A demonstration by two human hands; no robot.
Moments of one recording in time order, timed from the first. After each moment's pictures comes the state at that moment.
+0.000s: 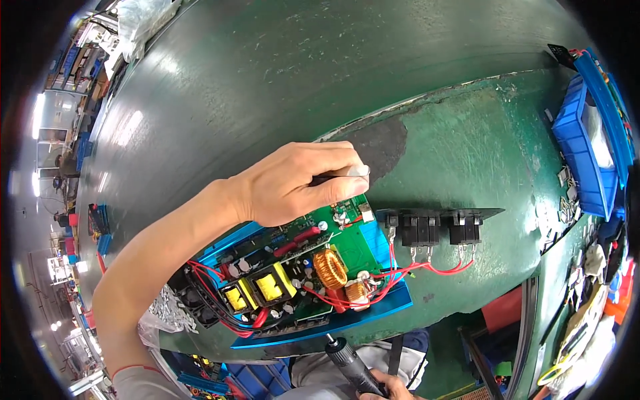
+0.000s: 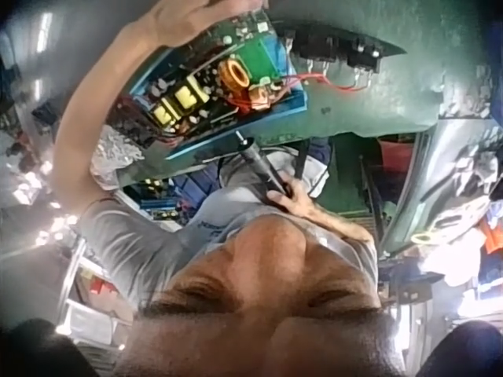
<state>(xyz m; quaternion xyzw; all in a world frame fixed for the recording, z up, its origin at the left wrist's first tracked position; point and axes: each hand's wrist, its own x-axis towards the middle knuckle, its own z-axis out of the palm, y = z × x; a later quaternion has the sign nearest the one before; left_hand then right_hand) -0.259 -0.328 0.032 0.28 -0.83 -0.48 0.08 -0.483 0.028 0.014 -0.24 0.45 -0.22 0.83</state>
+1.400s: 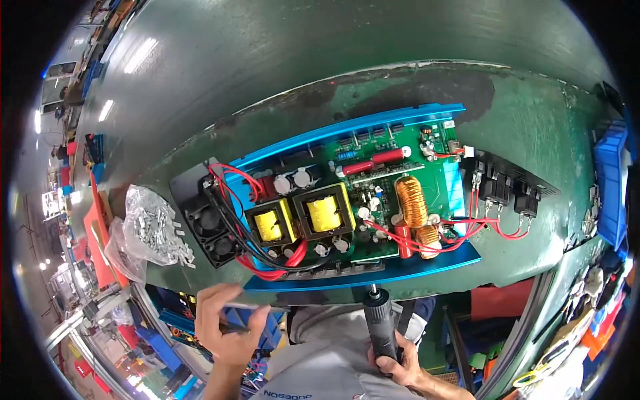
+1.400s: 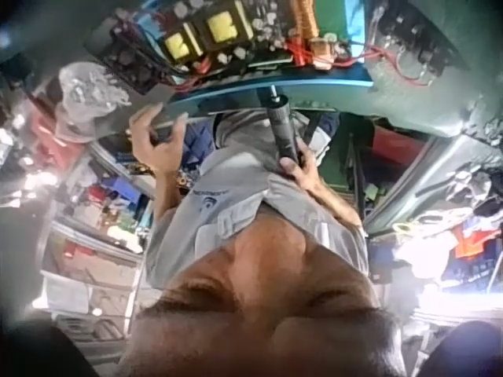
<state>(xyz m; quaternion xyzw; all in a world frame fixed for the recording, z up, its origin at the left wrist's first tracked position) -0.186 -0.012 0.082 0.75 -0.62 -0.10 0.20 -0.487 0.044 -0.009 -0.24 0.43 -0.16 0.85</state>
